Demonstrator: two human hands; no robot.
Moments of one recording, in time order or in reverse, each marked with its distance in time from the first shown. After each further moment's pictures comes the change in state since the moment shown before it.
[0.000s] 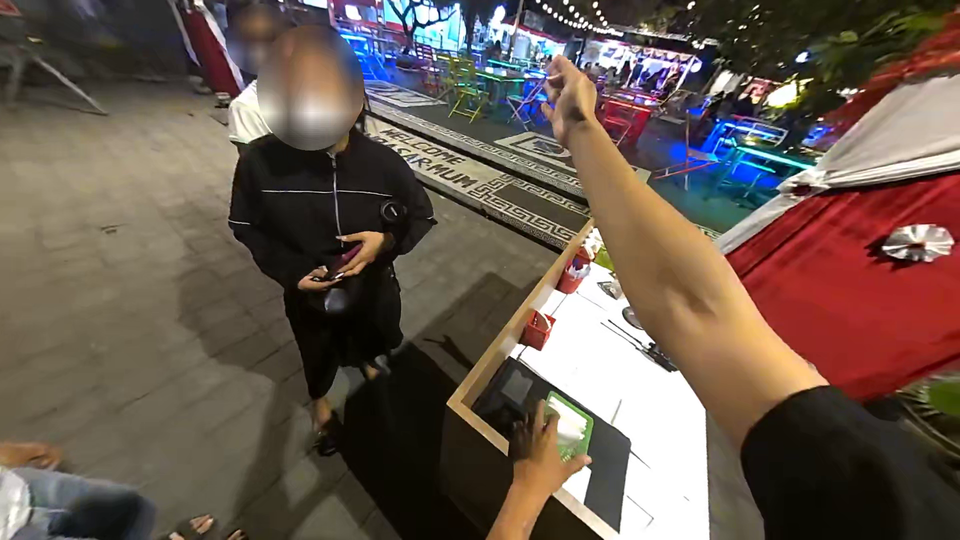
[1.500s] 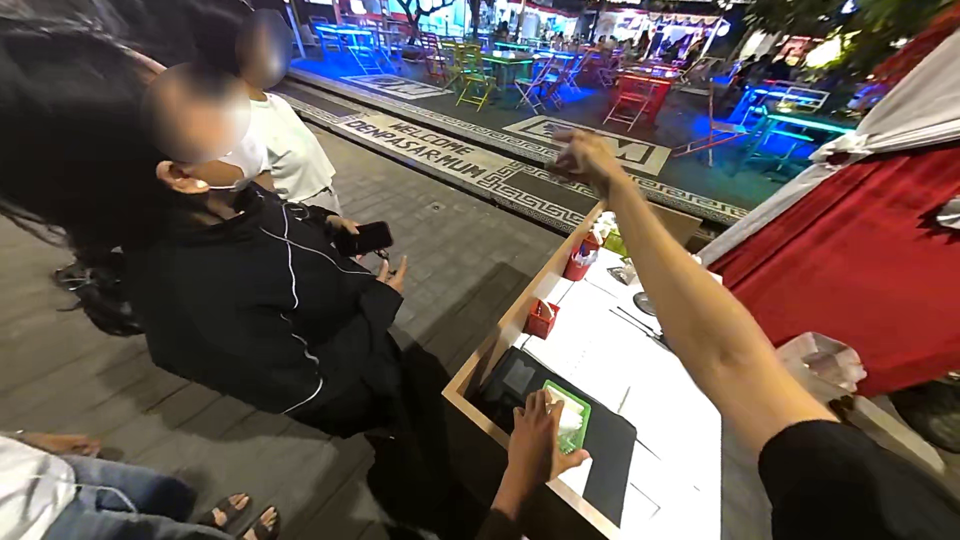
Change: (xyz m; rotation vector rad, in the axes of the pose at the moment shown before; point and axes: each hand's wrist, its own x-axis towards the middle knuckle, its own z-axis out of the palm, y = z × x) left_hand 0.011 -0.001 0.008 0.167 -0.005 0.141; right_hand -0.049 0.070 -0.135 -0.488 -0.403 0.079
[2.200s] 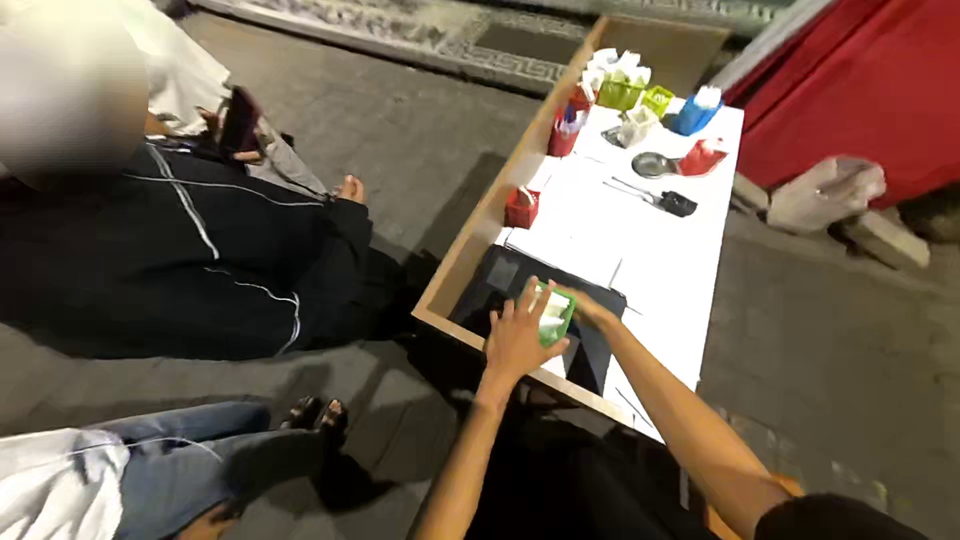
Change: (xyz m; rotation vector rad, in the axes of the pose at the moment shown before) left_hand 0.001 0.012 -0.018 0.122 -0.140 -0.024; right_hand -0.376 0.327 0.130 0.542 -0.158 0.773
